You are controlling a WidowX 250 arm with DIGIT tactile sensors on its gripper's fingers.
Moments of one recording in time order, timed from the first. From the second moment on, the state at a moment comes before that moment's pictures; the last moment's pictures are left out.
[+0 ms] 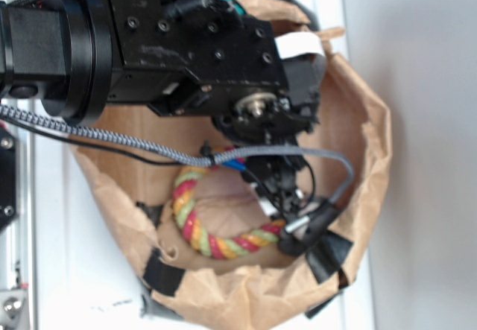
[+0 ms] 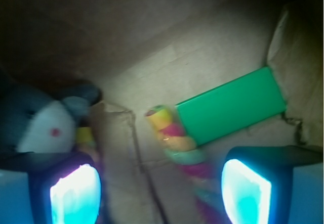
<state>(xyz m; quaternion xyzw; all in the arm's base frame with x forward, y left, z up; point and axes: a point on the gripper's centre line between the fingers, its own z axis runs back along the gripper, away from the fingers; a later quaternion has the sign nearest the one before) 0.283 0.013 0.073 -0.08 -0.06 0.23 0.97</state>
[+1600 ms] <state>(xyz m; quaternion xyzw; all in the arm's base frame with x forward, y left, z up) 0.247 -0.016 0.019 -0.07 -0.07 0.29 0.95</state>
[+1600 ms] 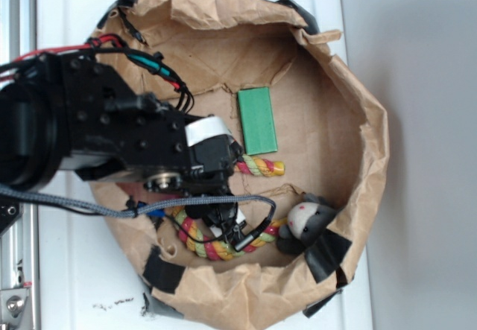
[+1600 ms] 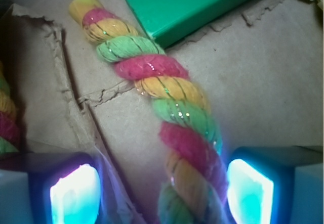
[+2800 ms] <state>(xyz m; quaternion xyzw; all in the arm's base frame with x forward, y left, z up) 0.268 -0.019 0.026 -0.07 -0.05 0.30 0.95</state>
